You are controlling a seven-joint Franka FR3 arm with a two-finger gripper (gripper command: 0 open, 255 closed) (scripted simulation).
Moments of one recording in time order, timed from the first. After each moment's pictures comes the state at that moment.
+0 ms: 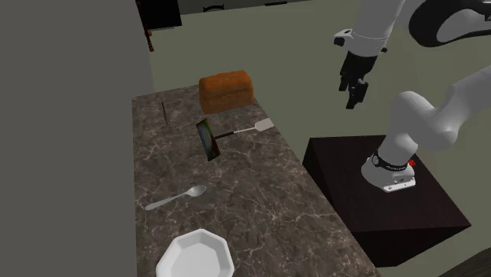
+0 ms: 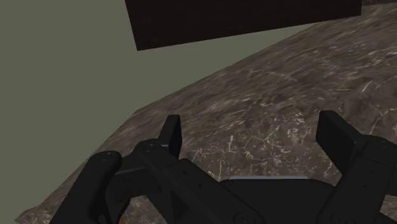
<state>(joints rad) -0.01 -0.83 -0.01 -2.41 -0.05 1.54 0.08</state>
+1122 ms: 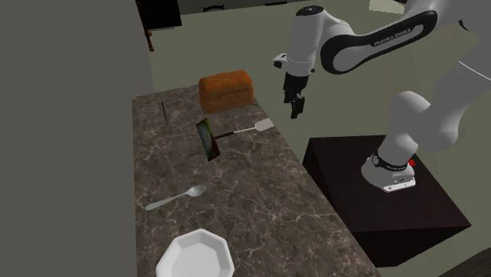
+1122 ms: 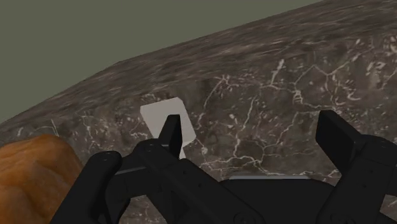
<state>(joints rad) 0.01 -0.35 -0.21 -2.33 -0.09 1.99 -0.24</state>
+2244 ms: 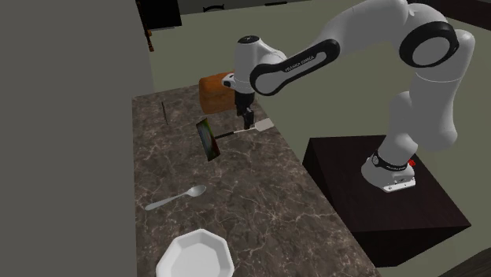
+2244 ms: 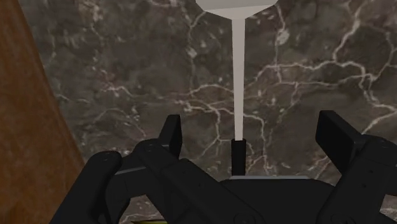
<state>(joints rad) -0.01 0.27 -0.26 -1.88 0.13 2.19 -0.63</state>
